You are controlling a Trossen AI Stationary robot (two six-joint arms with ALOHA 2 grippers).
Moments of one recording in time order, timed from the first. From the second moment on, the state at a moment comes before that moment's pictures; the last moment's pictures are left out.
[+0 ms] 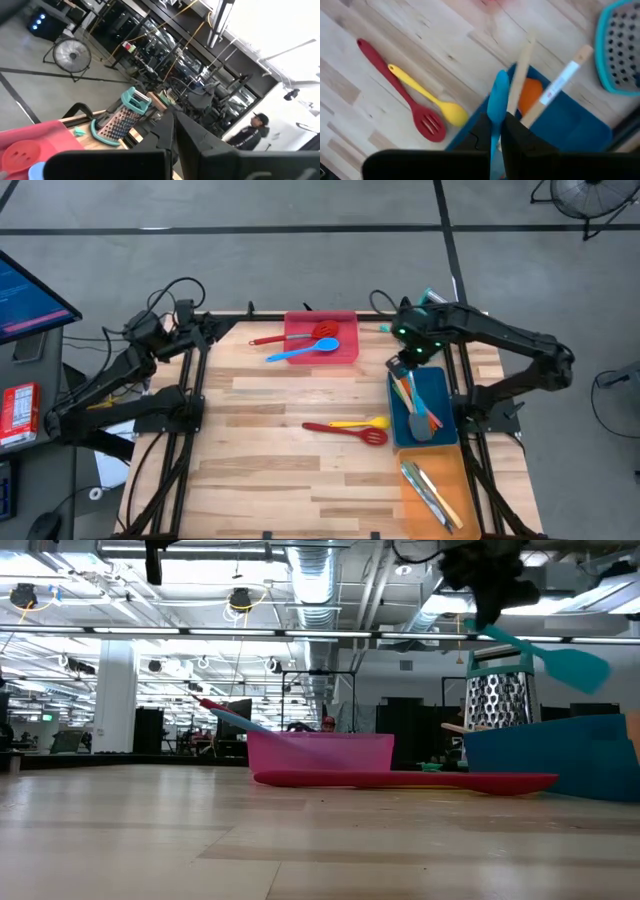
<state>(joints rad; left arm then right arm) 0.58 0.56 0.70 0.01 0.18 -0.77 -0.30 1.35 1.41 -1.37 0.01 0.58</state>
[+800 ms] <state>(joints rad) 0.58 0.57 0.70 0.02 0.17 -0.76 -0.32 1.11 0.84 -1.18 0.01 0.64</state>
